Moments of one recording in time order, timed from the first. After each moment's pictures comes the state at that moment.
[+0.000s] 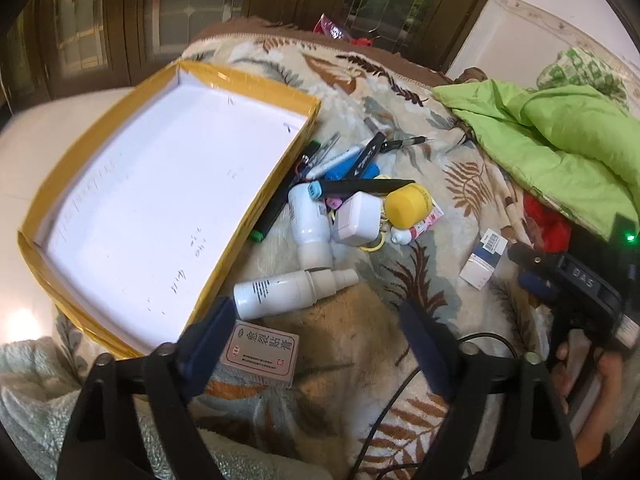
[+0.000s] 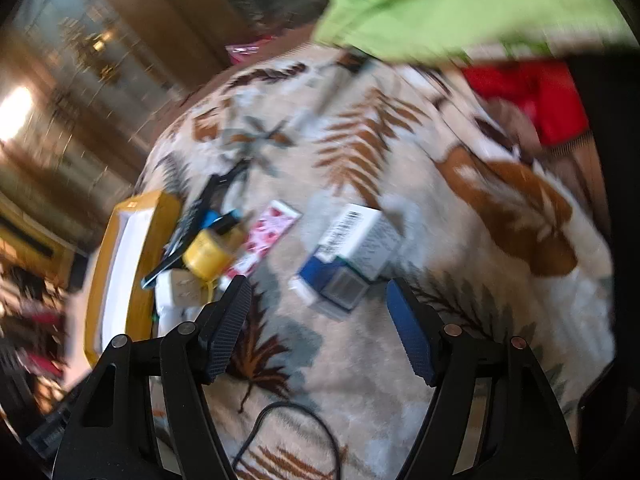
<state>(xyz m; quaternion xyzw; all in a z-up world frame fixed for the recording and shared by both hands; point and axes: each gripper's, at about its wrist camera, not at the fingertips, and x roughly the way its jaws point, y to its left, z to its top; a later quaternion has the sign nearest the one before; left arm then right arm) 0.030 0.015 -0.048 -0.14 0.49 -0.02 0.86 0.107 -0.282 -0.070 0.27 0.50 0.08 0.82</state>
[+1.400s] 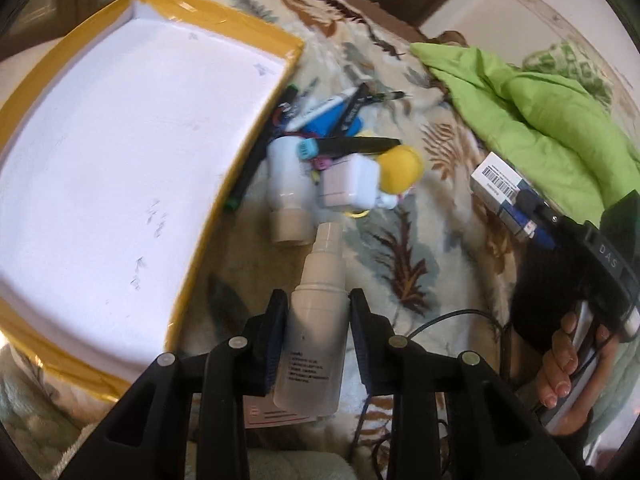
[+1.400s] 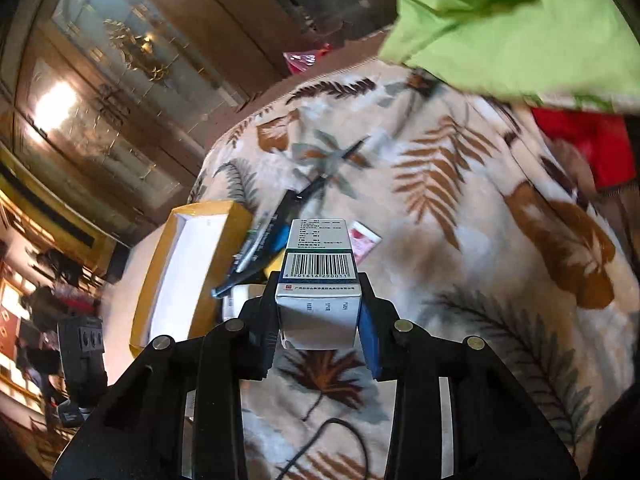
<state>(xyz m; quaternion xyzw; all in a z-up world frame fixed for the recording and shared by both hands) 0.050 0.059 -0.068 -0.19 0.57 -0.13 0.79 0.106 -0.244 -0.020 0.22 0.46 0.15 0.85</state>
